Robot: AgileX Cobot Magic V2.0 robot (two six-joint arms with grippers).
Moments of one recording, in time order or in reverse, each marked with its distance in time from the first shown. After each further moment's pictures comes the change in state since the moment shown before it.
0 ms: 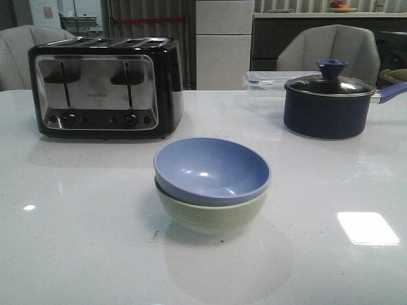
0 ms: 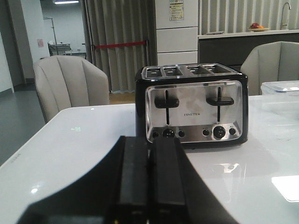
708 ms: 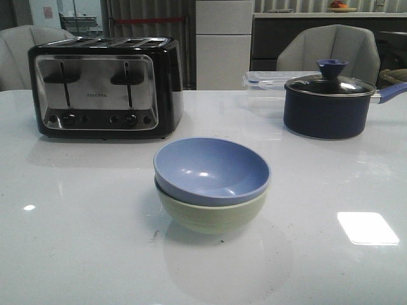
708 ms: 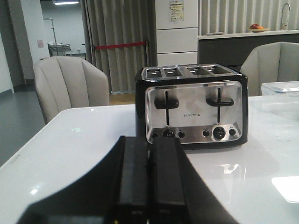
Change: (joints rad) left arm 0.000 0.000 0.000 0.000 0.000 0.000; right arm -0.009 -0.019 0.006 0.000 -0.002 -0.002
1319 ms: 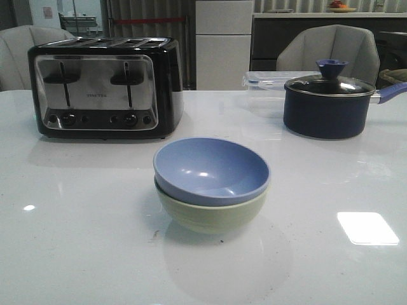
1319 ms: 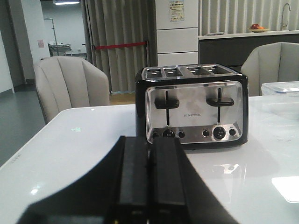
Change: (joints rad) left arm 0.000 0.000 0.000 0.000 0.000 0.000; right arm -0.587 -0.551 0.566 -0.041 -0.628 -0.002
